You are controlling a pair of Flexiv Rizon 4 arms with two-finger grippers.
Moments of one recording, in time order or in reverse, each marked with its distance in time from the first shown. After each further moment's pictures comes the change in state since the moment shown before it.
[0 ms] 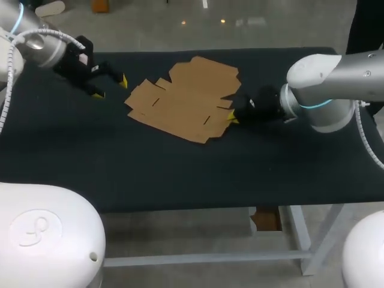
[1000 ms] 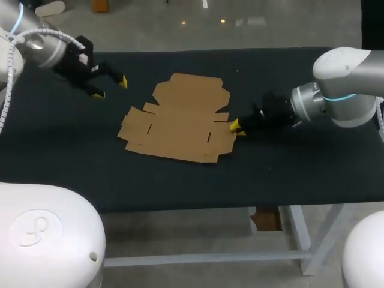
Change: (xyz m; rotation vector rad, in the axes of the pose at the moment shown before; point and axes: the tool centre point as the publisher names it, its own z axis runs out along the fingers) left arm 0.000 0.000 0.000 0.000 0.000 0.000; right arm -0.008 -0.053 -0.028 0.209 0.054 -0.145
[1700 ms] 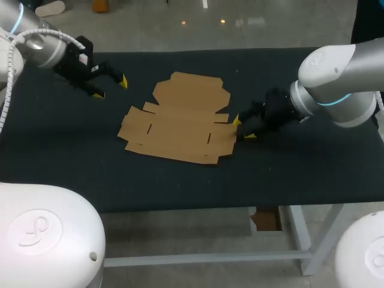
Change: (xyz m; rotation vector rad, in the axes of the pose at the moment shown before) left arm 0.000 0.000 0.000 0.000 0.000 0.000; right arm 0.001 -0.010 -0.023 -0.103 -0.206 0.066
